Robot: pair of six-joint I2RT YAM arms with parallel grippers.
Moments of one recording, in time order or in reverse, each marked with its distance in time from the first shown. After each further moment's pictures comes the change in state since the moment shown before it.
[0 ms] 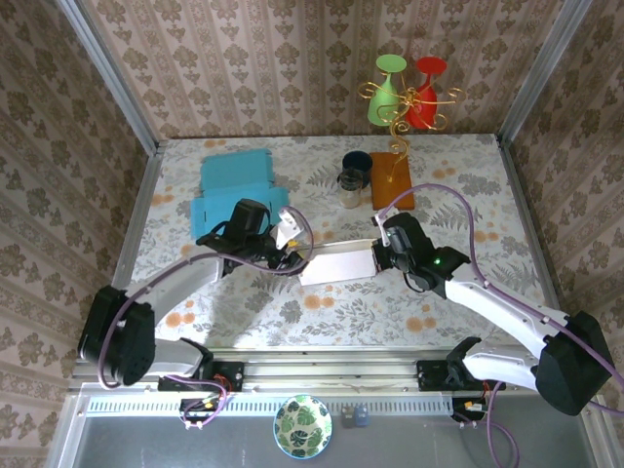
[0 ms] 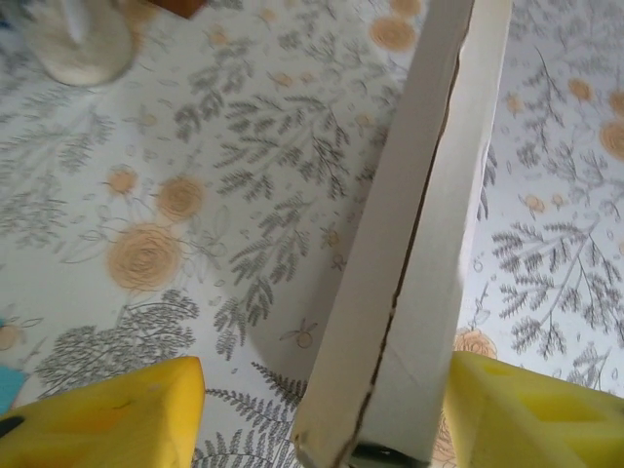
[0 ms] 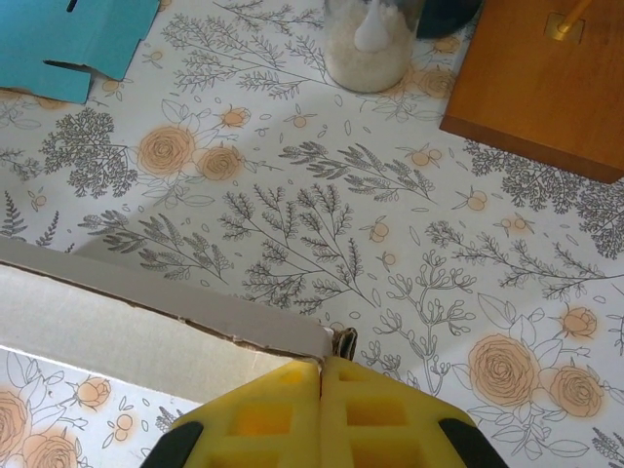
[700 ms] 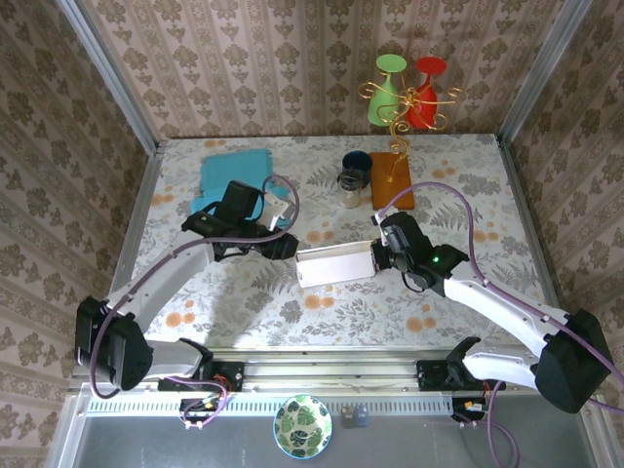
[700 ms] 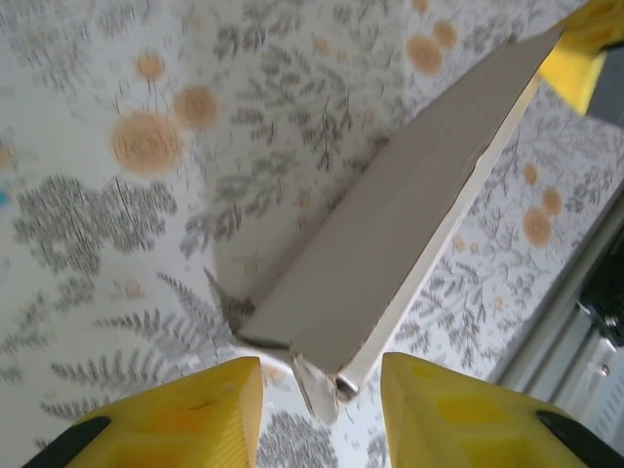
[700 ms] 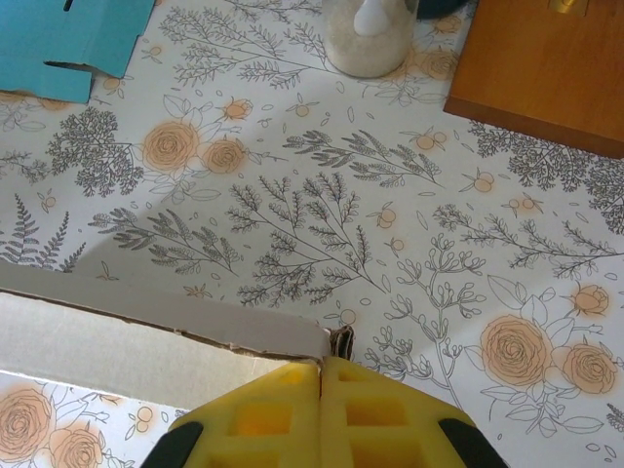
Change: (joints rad) left arm 0.012 0.009 0.269 -0.452 -0.026 -0.374; right arm 0.013 0.012 0.035 -0.056 0.006 0.061
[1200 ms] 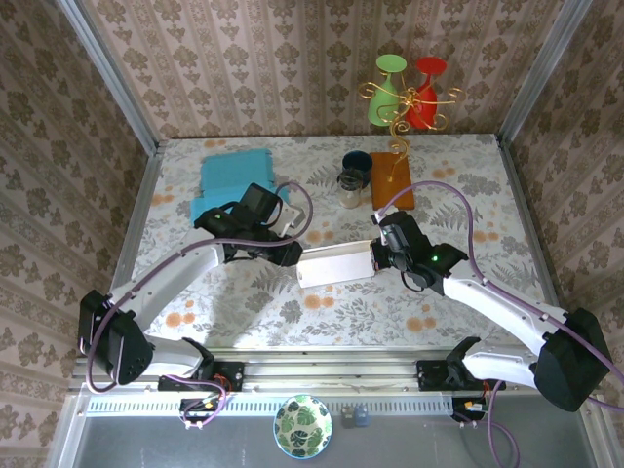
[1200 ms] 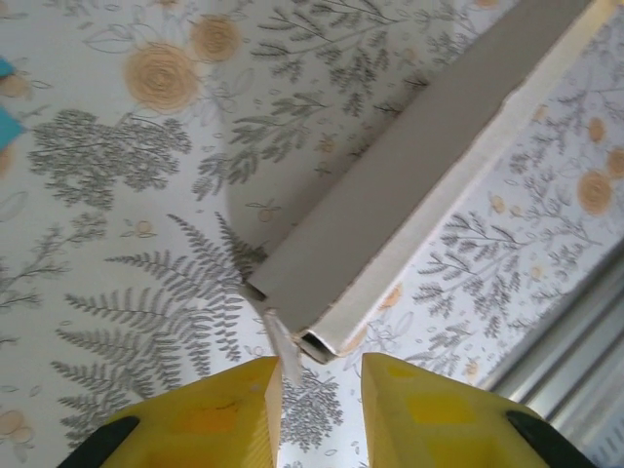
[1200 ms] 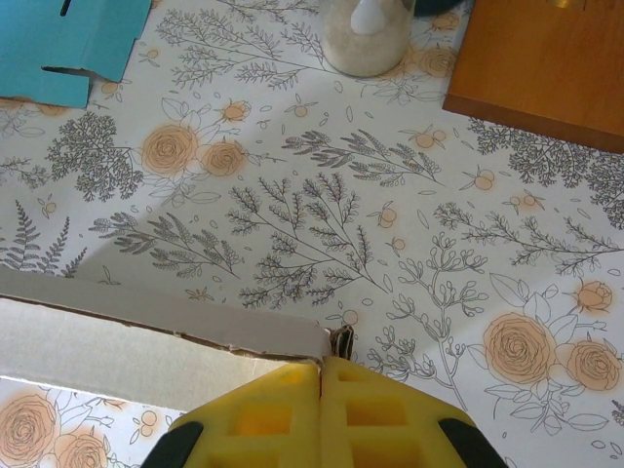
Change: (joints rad) left arm -0.125 0.026 0.079 -0.124 -0.208 -0.076; right arm 0.001 0.009 0.006 -0.002 0.002 0.019
